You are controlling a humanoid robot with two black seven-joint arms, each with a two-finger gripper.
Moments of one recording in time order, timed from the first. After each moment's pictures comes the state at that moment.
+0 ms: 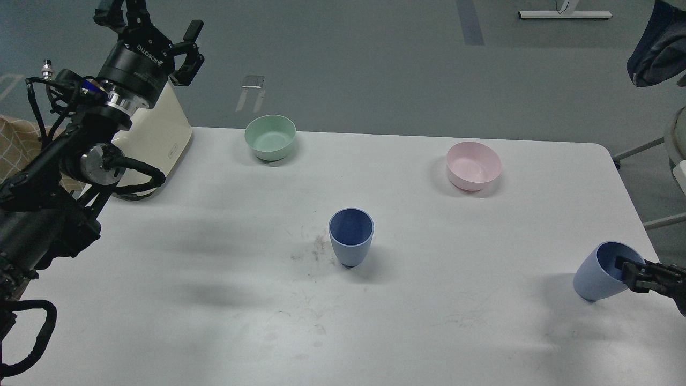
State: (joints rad) left arm -0.73 0.46 -0.98 -0.88 0.36 -0.36 -0.45; right arm -0.19 -0.80 1.46 1.51 -2.04 0.49 0.14
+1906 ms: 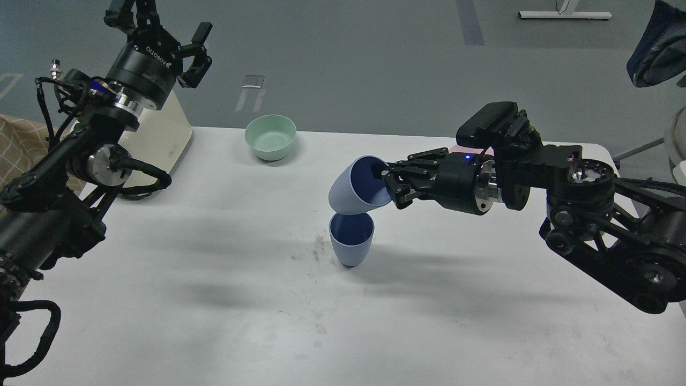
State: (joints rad) left arm -0.73 0.45 -0.98 -0.89 0.38 -0.36 -0.45; right arm 0.82 -0.45 0.61 1.55 -1.91 0.49 0.06
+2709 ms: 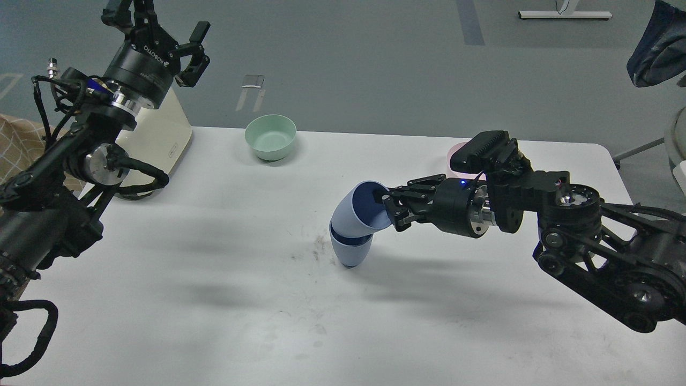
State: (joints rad) left arm -0.73 0.46 -0.97 -0.89 0.38 -0.36 -0.45; right arm 0.75 -0.43 0.60 1.55 -1.92 0.49 0.04
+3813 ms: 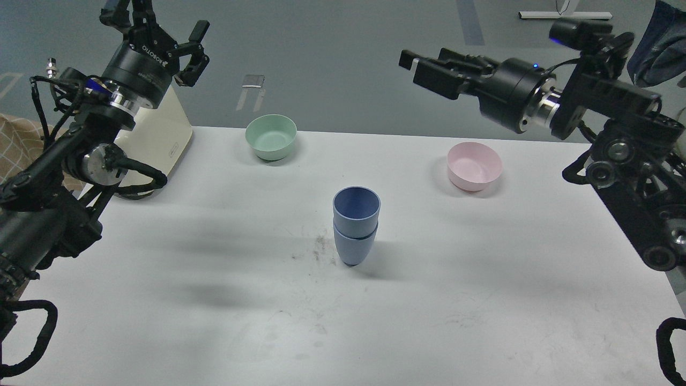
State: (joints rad) left arm -0.73 0.46 -0.98 -0.89 0.38 -0.38 -0.45; right arm 0.75 -0.31 1.17 1.43 -1.82 0.49 0.06
